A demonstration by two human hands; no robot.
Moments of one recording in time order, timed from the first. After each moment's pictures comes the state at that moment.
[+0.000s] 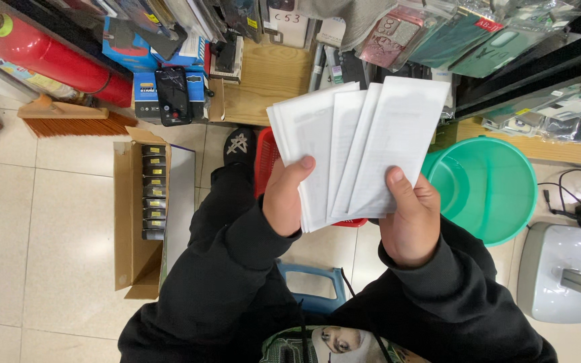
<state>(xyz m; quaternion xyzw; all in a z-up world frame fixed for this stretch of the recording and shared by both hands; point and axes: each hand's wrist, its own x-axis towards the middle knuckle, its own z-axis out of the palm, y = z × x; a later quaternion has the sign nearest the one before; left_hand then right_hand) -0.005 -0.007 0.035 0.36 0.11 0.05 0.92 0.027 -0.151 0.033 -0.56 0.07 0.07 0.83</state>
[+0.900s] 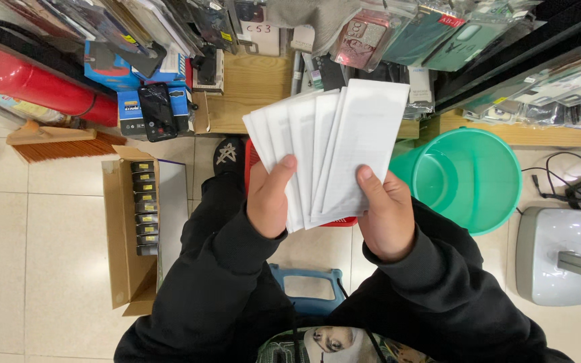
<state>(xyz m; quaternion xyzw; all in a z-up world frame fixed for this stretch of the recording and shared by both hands) -0.002 0.000 0.022 0.48 0.12 0.07 0.87 0.025 -0.152 0.025 -0.53 0.09 0.11 0.84</state>
